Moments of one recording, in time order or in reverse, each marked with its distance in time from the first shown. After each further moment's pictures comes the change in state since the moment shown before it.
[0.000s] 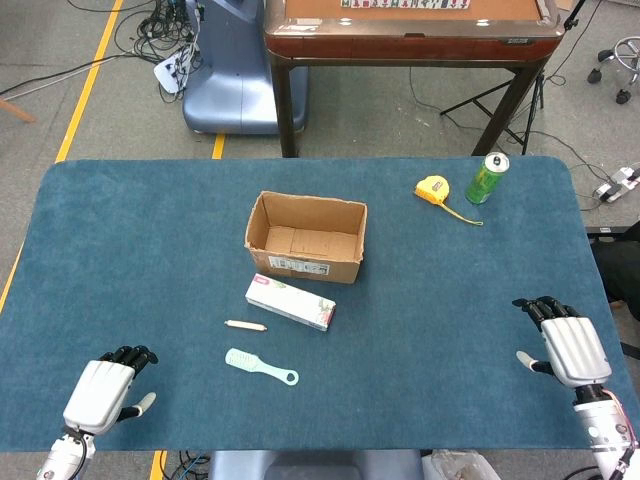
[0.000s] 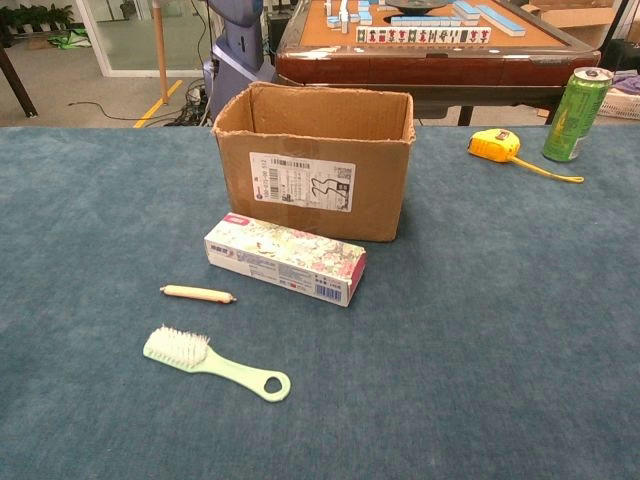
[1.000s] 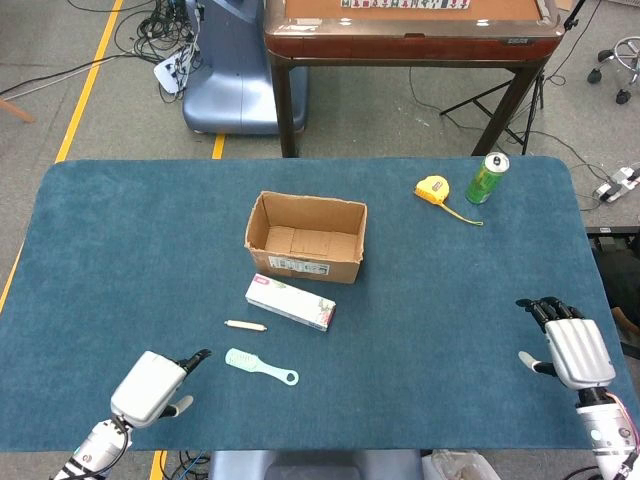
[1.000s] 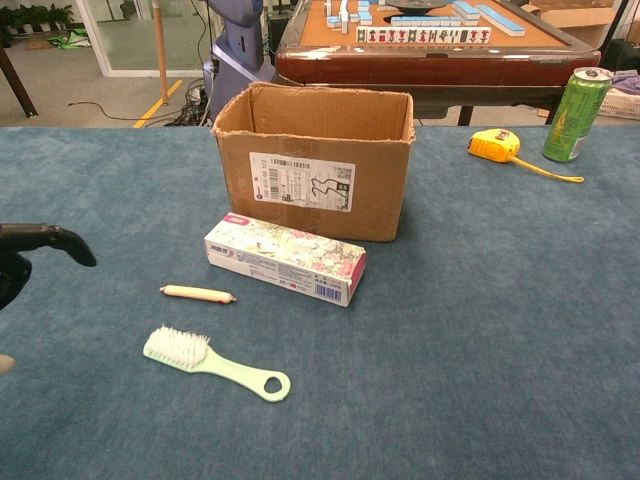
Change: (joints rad) left arm -0.130 0.031 -0.052 -0.122 0.072 -0.252 0.134; right arm -0.014 0.005 0.001 -0.011 -0.004 0.035 0.004
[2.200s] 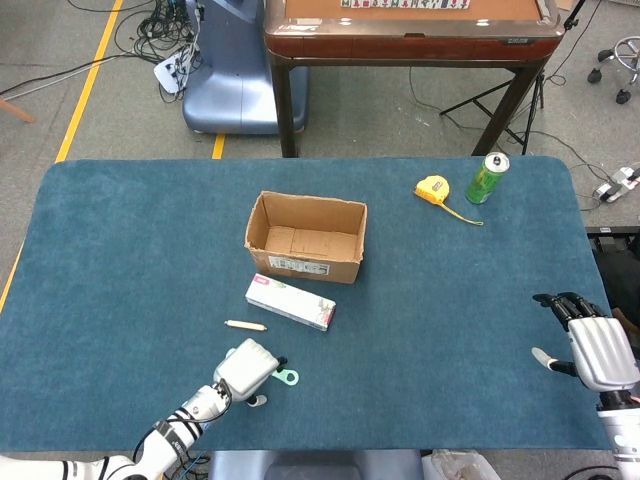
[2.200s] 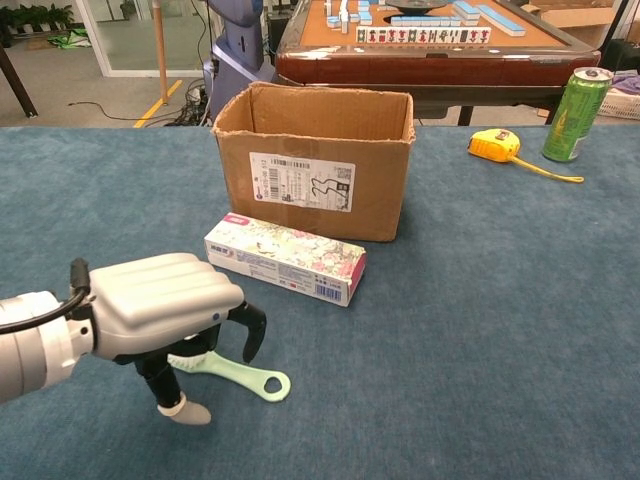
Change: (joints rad) left arm -0.324 -0.371 -0.132 0.167 -0.453 -0.309 0.208; right arm -0.025 0.055 0.009 0.000 -0.031 0.049 0.118
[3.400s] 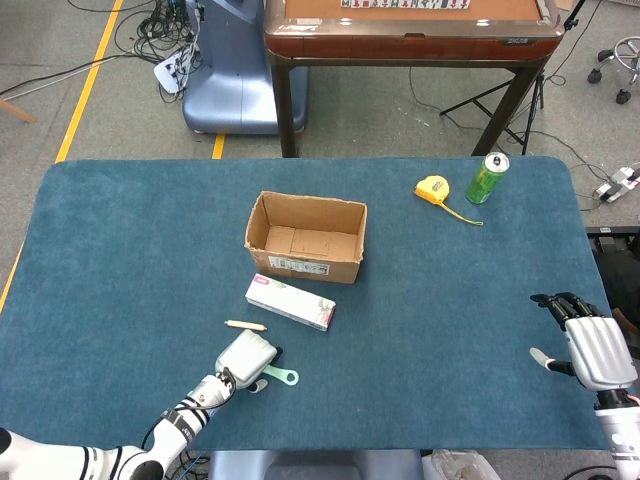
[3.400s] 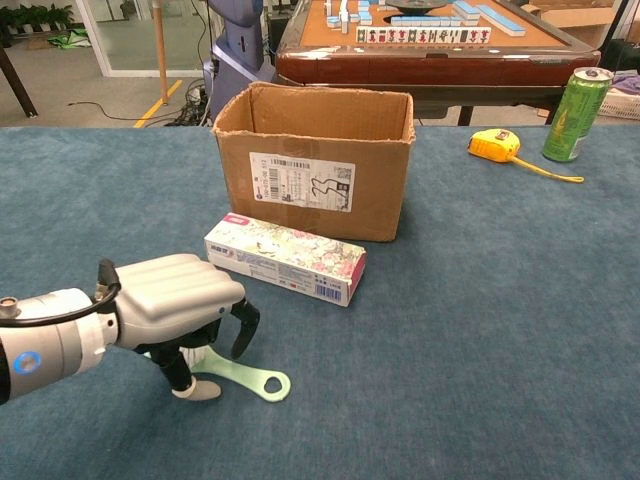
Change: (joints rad) left arm -0.091 -0.061 0.036 0.098 -0.127 0.058 -0.007; right arm 0.004 -0.003 0.001 0.000 0.003 -0.013 -0.005
